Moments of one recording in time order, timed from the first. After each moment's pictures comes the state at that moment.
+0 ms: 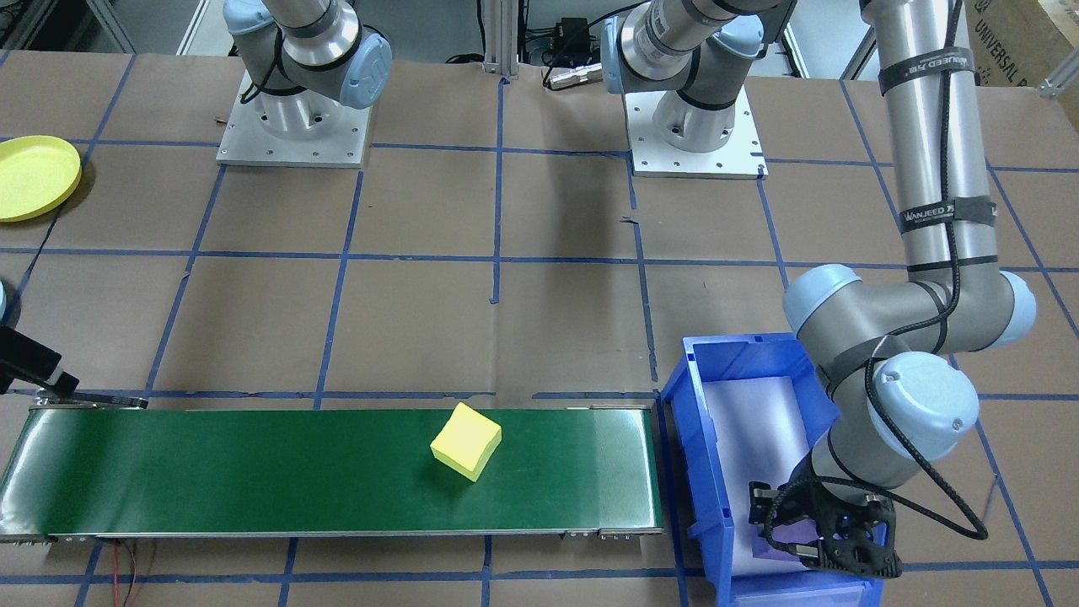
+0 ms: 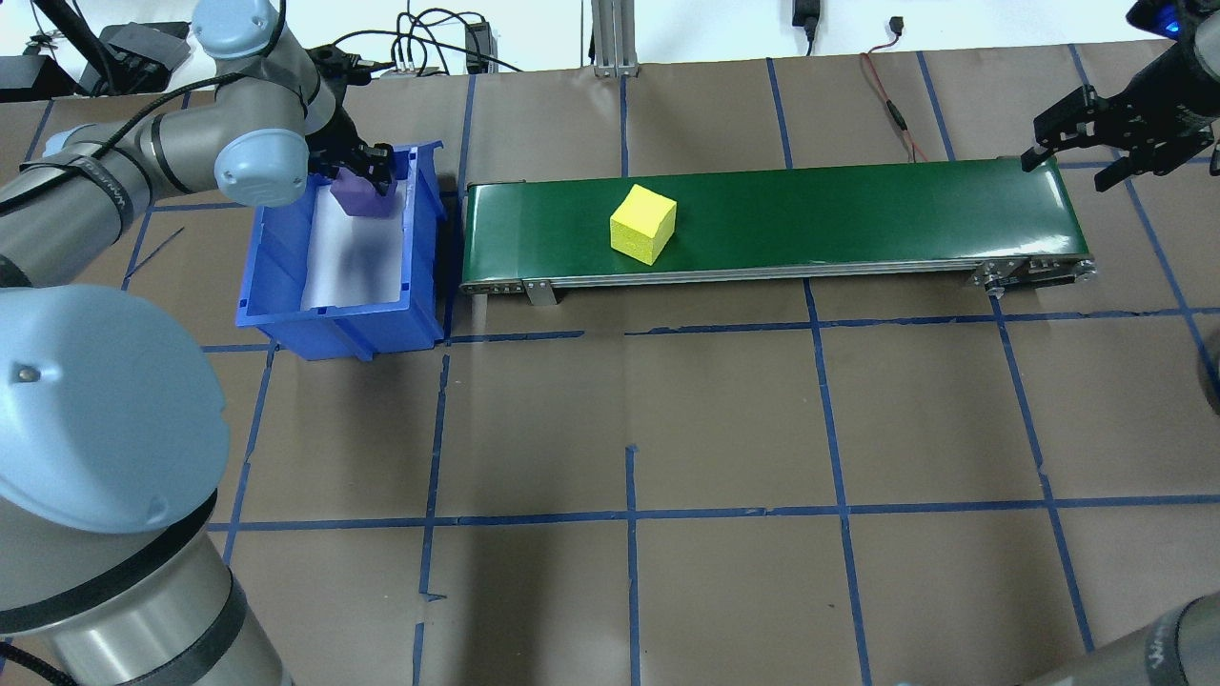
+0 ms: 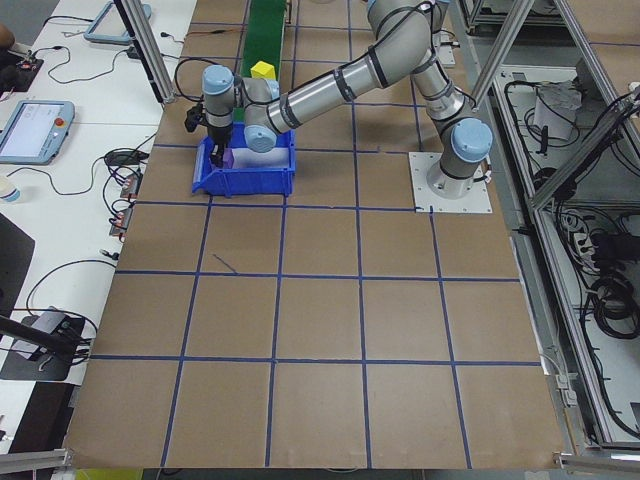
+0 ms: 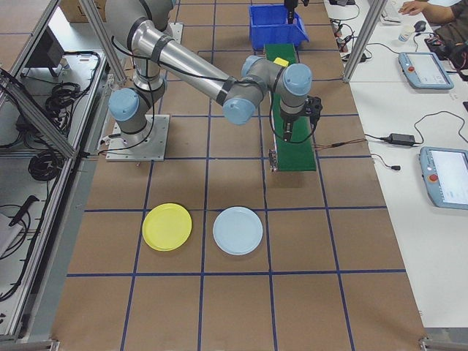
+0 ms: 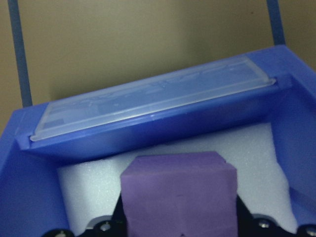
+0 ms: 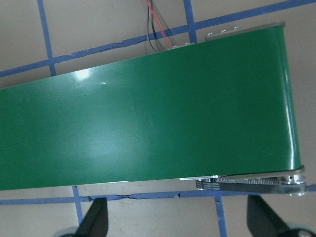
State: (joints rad) left arm -1.43 -2.19 -1.42 -0.94 1.57 0.31; right arm 1.08 -1.25 1.54 -1.83 -1.28 -0.34
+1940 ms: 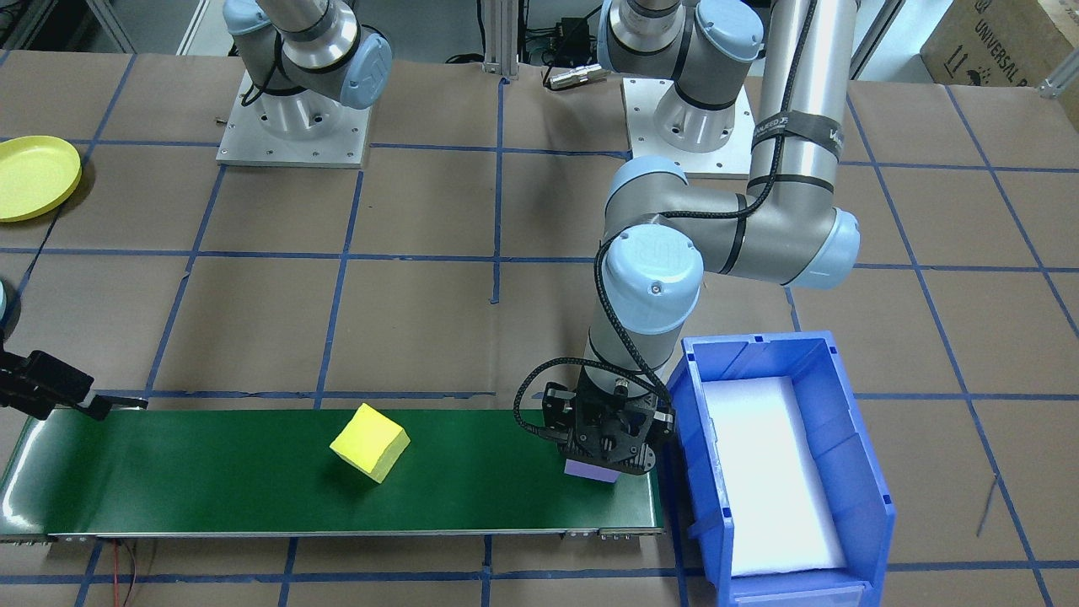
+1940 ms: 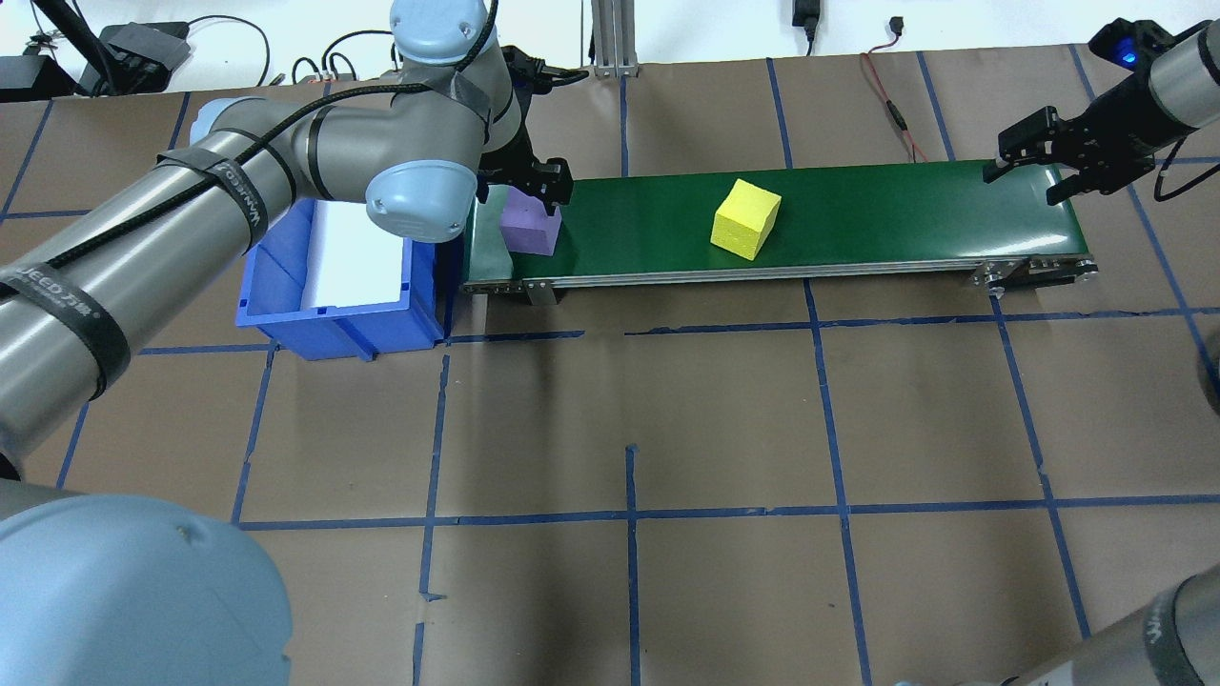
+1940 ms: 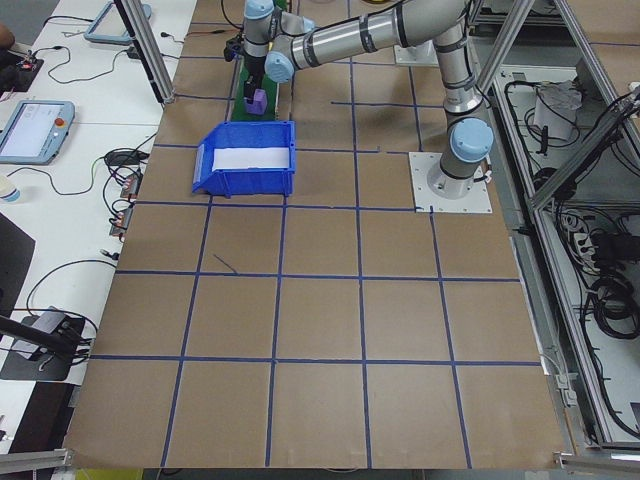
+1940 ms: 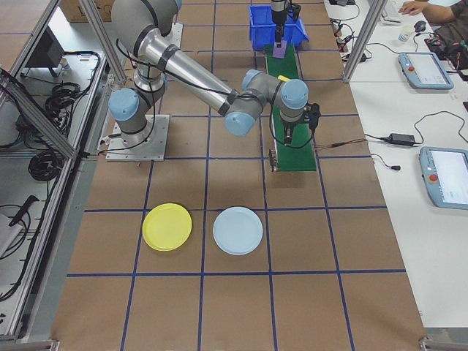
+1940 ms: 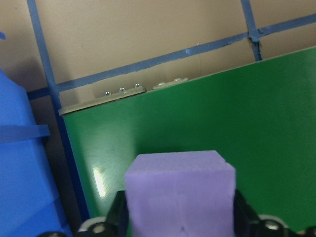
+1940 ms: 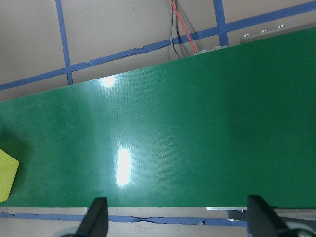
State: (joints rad) left arm -1.75 -2.04 -1.50 -0.97 1.59 0.07; right arm 1.08 -1.21 1.60 -1.93 -1.19 -0.34
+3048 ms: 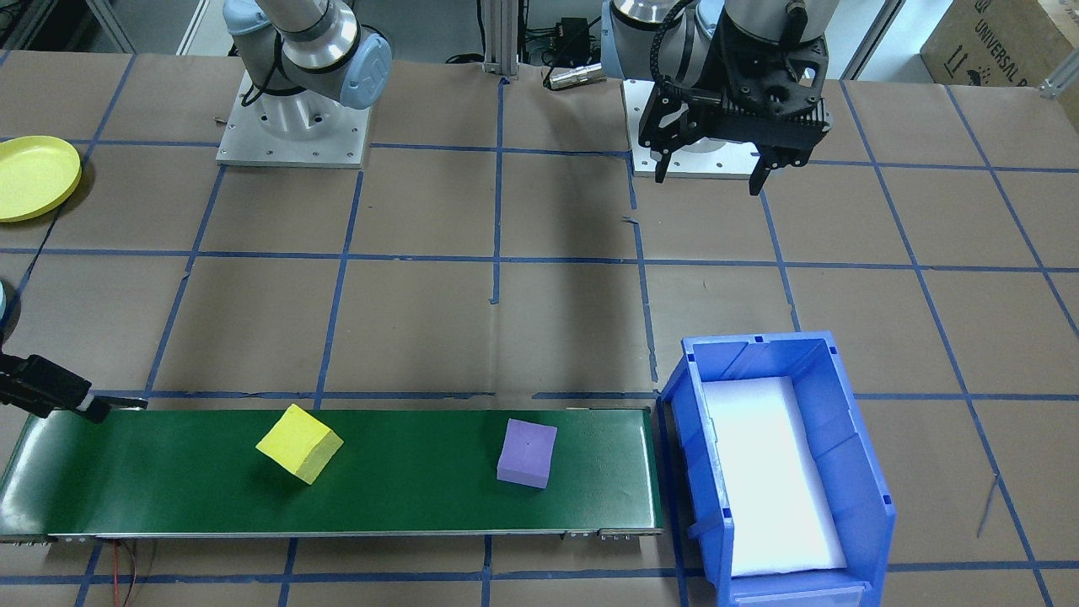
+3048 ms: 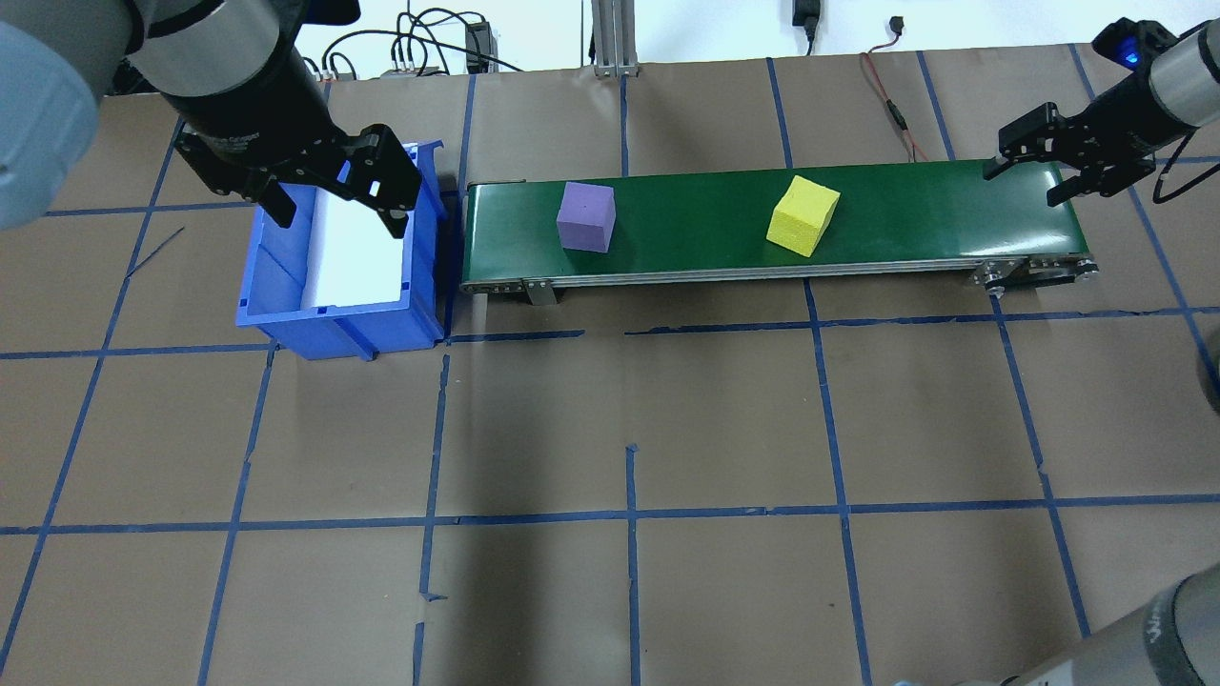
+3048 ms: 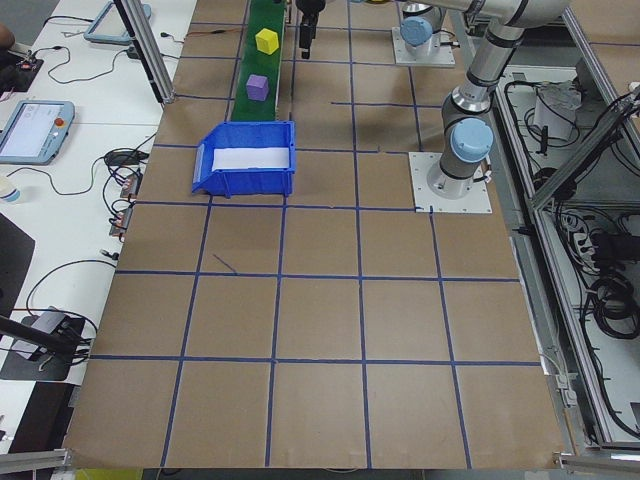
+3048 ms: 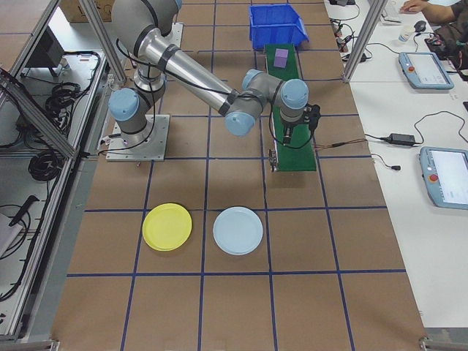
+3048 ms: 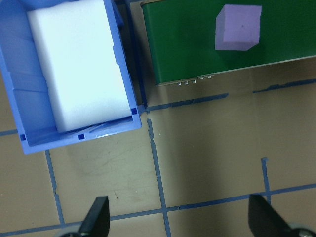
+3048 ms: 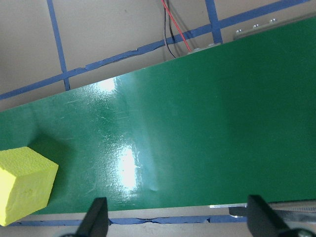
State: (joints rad) left arm -1.65 -1.53 -1.50 -1.65 1.58 0.08; right arm 1.08 -1.21 1.60 -1.93 -1.19 -0.27
